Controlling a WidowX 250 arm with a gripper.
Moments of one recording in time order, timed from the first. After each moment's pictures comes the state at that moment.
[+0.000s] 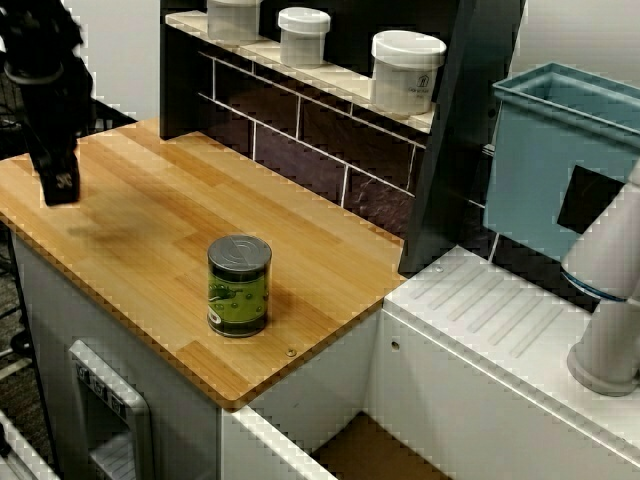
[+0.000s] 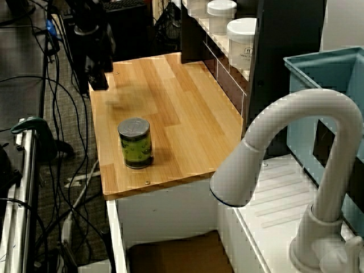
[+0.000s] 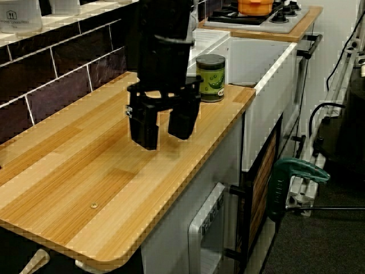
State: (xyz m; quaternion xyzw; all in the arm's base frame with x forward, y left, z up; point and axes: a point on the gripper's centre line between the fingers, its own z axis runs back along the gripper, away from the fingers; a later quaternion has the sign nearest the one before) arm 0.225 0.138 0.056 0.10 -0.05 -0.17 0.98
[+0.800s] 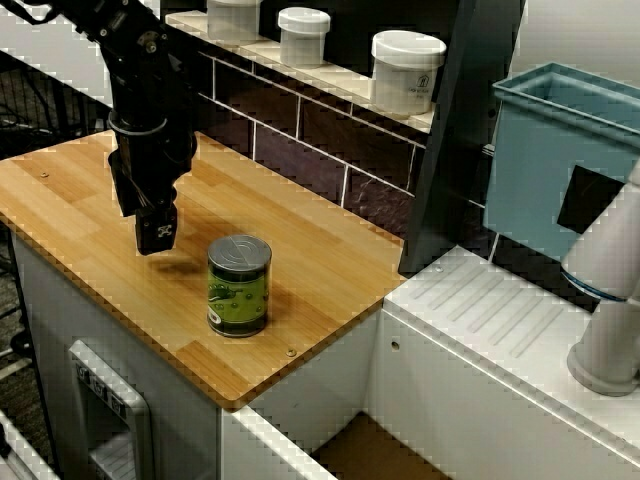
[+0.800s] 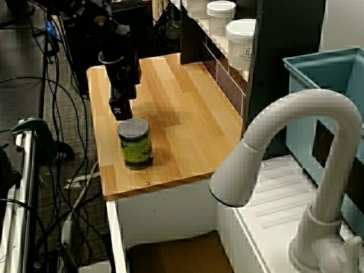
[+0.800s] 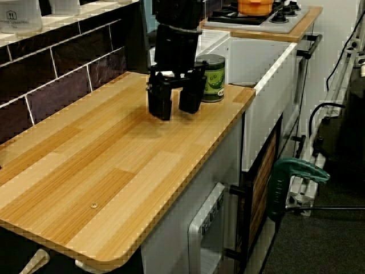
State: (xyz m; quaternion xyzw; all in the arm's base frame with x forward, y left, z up) arm 0.252 0.056 0.044 0.10 -0.05 -0.17 0.98
